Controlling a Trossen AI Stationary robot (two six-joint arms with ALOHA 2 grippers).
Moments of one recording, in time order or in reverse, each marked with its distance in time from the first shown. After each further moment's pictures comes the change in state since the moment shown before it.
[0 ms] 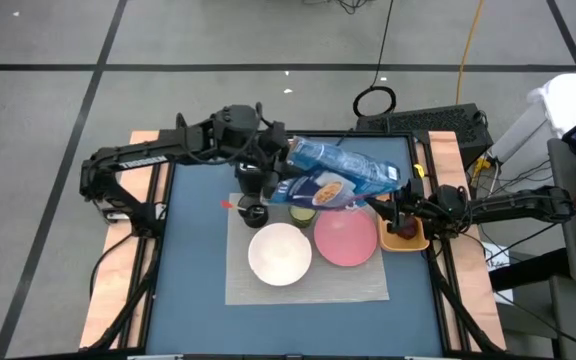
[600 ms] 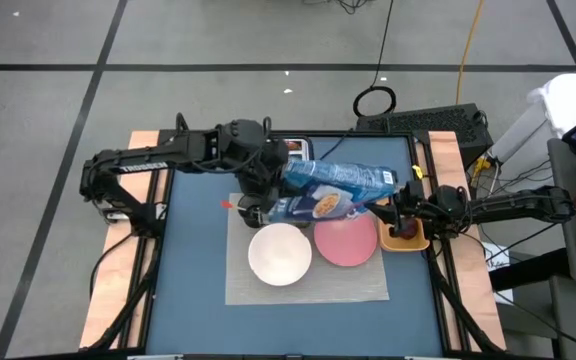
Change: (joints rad) left arm -0.082 0.004 0.002 -0.124 0.015 -0.109; right arm 0.000 0.000 0.000 -0.011 -0.093 0.056
